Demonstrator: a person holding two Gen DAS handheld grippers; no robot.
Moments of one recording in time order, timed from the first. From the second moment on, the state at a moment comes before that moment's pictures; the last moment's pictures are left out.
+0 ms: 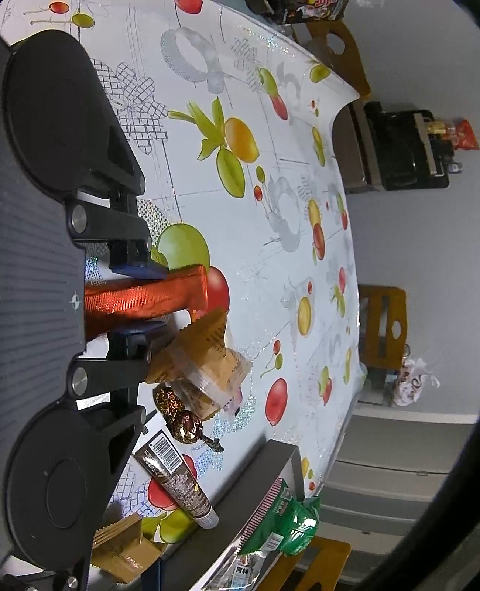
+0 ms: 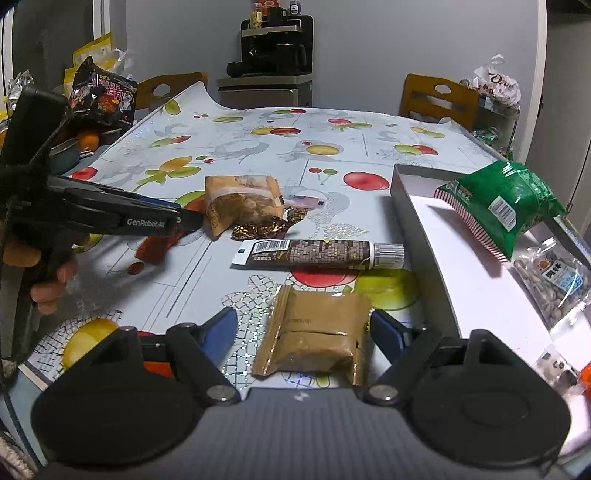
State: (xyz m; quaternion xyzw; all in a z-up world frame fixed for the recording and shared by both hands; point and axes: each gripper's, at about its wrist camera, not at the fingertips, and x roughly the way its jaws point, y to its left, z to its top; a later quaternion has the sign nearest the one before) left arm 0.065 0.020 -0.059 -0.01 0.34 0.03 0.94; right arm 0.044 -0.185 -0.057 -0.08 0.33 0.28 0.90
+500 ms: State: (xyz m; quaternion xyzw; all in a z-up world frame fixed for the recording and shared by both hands) left arm 0.047 0.033 -0.047 -0.02 0.32 0.06 0.95; right arm 0.041 -0.184 -0.059 -0.08 0.33 0.29 0.90
